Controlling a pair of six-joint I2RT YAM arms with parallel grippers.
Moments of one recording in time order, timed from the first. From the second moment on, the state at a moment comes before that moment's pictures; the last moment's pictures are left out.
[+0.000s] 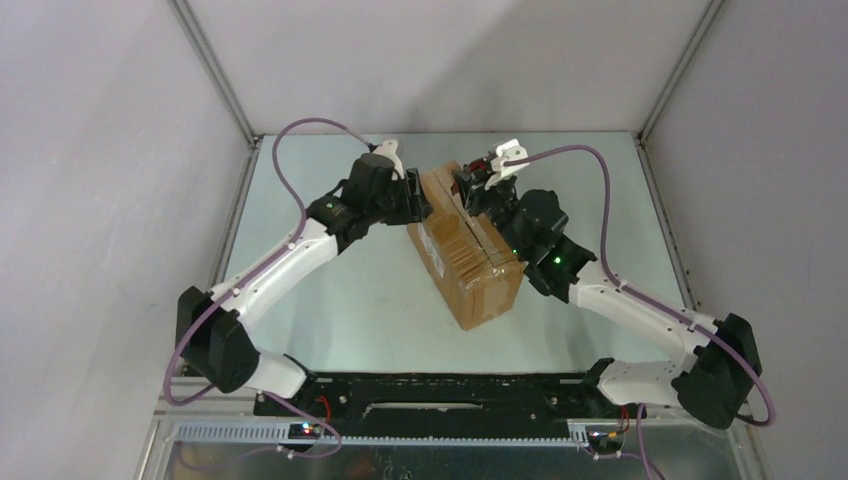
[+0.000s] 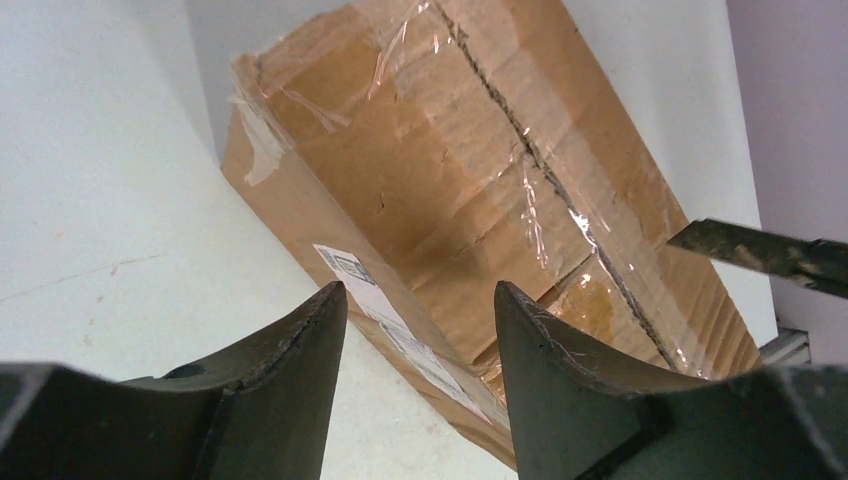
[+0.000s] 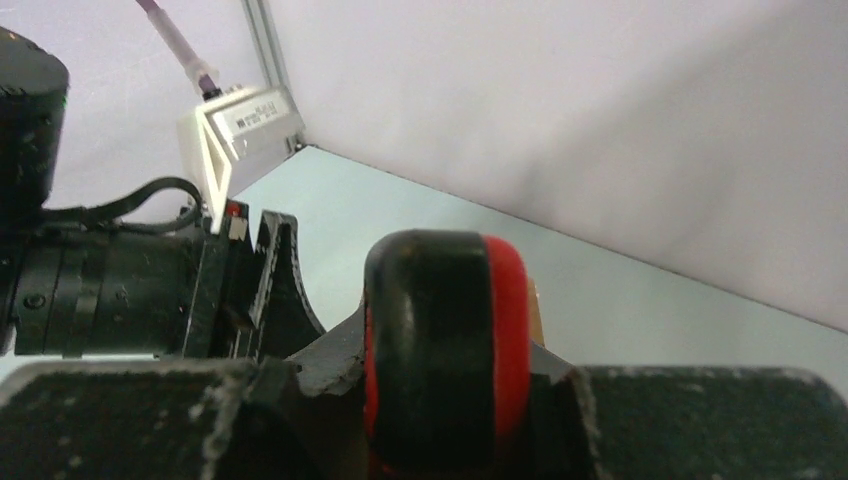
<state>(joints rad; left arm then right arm) -0.60 1.42 1.27 -0.44 -0.02 -0.54 0.80 1.23 0.98 0.39 0.24 0.03</state>
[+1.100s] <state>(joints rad) -0.59 1.44 1.14 -0.23 0.03 -0.71 0.79 1.27 0.92 0.40 0.29 -0.08</state>
